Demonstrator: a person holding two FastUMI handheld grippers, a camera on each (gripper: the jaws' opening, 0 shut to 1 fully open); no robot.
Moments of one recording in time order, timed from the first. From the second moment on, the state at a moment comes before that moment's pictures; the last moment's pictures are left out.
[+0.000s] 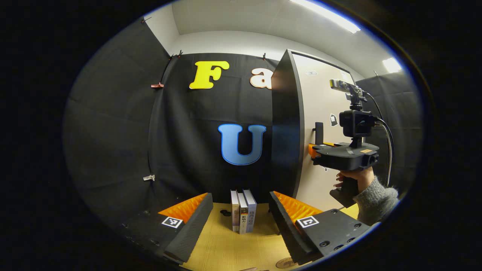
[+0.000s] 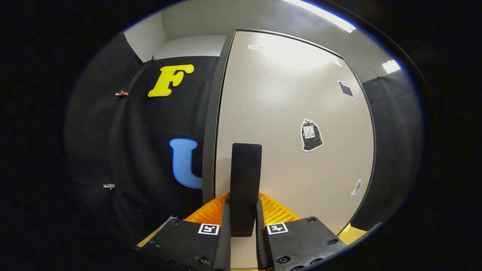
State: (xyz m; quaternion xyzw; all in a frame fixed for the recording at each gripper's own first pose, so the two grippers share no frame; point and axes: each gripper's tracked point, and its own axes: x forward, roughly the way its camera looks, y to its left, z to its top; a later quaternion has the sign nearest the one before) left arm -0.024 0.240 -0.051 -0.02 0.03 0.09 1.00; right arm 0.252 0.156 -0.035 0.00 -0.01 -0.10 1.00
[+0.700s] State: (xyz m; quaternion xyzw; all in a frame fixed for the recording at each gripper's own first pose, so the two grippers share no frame) left arm -0.023 0.230 -0.042 -0.02 0.02 0.07 1.00; right arm 0.208 0.165 -0.025 -0.02 0.02 -0.03 1.00
